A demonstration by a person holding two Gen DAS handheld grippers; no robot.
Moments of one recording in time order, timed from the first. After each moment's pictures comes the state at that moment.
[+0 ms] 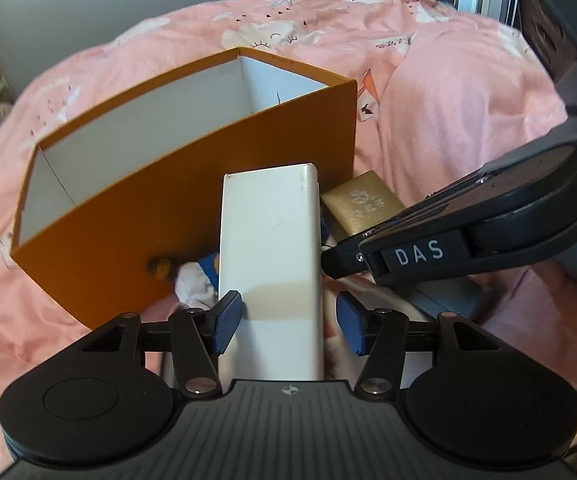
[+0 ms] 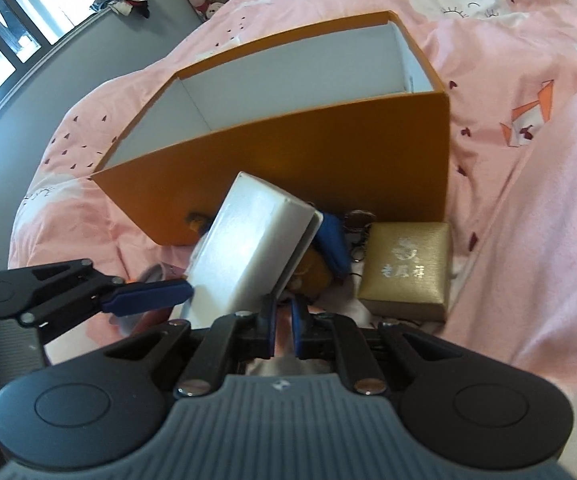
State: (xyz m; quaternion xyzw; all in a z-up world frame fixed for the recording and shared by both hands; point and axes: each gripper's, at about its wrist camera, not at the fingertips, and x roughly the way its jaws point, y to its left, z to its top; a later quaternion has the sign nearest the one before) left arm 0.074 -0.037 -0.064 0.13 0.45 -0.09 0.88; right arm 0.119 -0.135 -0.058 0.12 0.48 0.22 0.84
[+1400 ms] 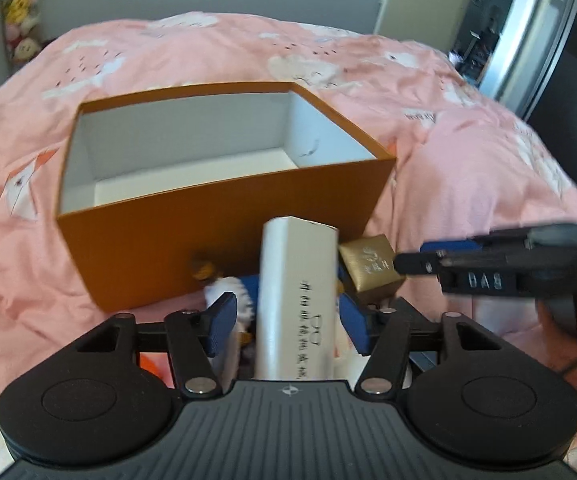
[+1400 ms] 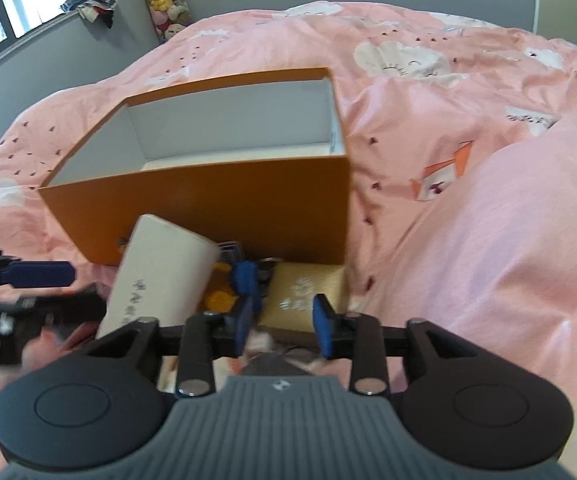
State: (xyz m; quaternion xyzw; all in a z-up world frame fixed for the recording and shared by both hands) left arm 0.073 0.014 -0.032 -0.02 0.44 -0.09 0.89; right arm 0.107 -0.160 -0.032 0.03 0.43 0.12 0.89
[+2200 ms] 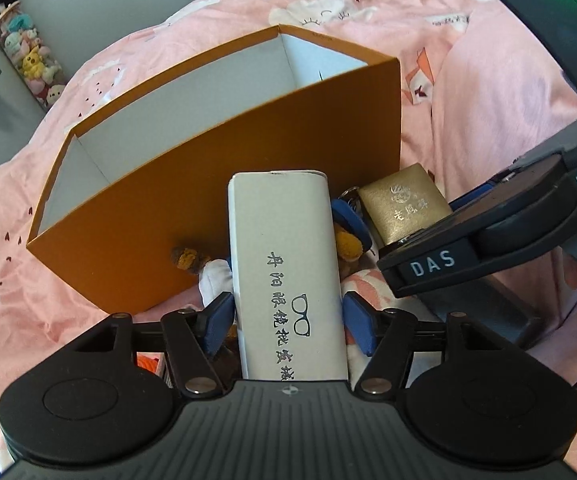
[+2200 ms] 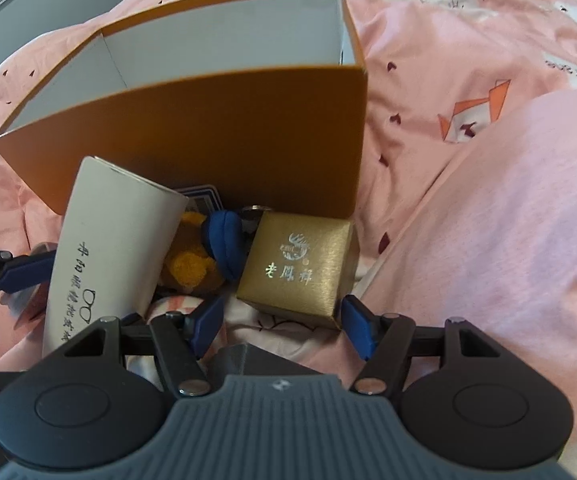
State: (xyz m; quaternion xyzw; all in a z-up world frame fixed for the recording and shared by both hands) left arm 0.088 -0.065 -0.080 0.15 0.48 0.01 0.87; right arm 0.148 -0.152 -0.083 0.02 0.53 0.14 0.84
